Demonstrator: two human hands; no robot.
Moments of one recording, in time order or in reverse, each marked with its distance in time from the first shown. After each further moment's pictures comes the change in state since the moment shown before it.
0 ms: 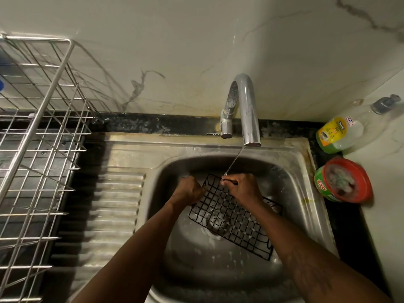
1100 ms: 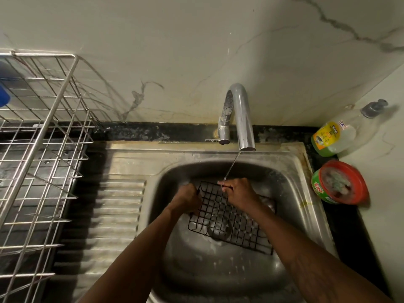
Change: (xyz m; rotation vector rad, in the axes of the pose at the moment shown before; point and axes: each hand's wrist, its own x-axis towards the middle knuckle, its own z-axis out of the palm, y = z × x) left_hand -0.011 0.000 -0.006 0.054 -0.061 -0.035; right_hand 0.002 -0.006 0.000 -0.019 -0.105 0.010
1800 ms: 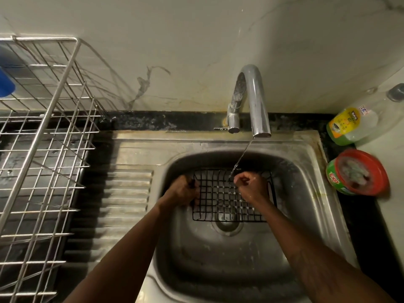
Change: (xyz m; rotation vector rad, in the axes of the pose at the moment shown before) left_hand -0.019 -0.042 -0.019 -0.410 -0.062 0.071; right_hand -0.010 0.016 0.019 0.327 0.171 0.166
